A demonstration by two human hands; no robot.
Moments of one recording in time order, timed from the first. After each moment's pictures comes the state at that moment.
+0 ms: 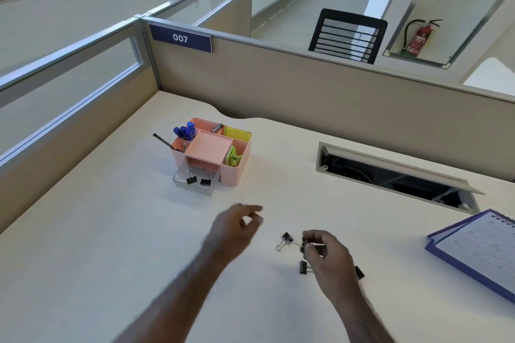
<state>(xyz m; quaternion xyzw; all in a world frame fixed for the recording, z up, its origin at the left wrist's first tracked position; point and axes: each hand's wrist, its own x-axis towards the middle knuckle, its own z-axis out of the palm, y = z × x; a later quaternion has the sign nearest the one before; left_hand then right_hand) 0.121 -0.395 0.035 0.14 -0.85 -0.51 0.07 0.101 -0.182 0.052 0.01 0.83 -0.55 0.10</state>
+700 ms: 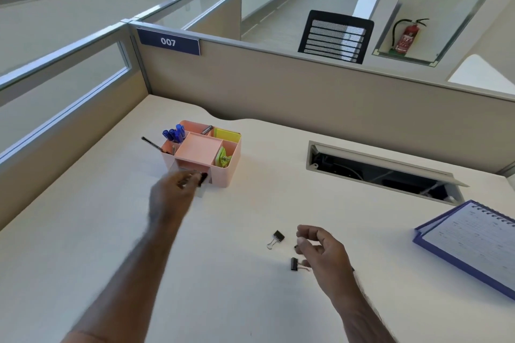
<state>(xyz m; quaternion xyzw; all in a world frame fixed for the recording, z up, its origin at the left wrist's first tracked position) 0.104 -0.478 0.064 0.32 -0.84 -0.39 0.21 0.101 -0.169 0.060 0.03 0.80 -0.59 0.13</state>
